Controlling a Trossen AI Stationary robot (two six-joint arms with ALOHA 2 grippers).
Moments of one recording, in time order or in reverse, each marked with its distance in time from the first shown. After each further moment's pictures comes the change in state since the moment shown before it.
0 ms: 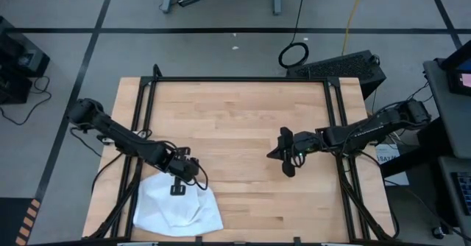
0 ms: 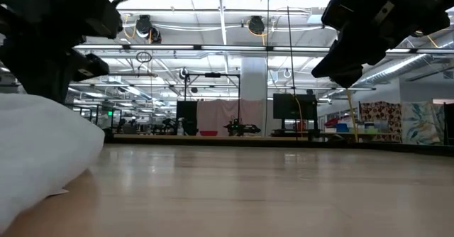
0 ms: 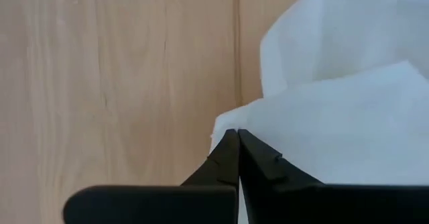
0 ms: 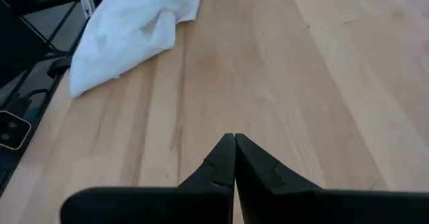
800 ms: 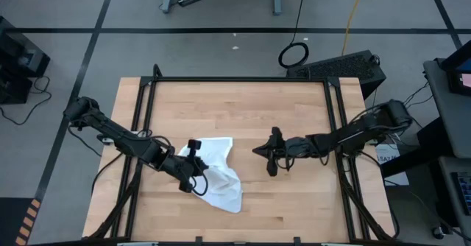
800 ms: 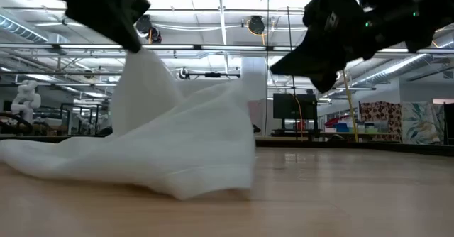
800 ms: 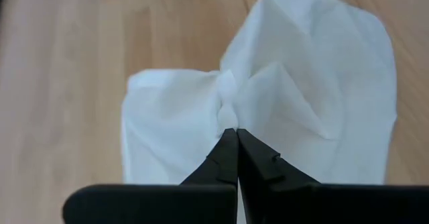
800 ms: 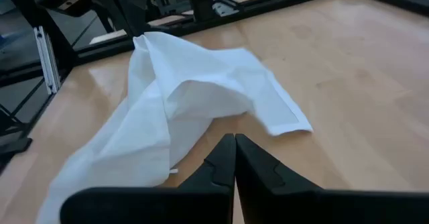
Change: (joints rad) left arm -0.028 -0.049 0.073 0.178 -0.340 0.344; right arm 0.023 0.317 0.000 0.522 0.223 0.027
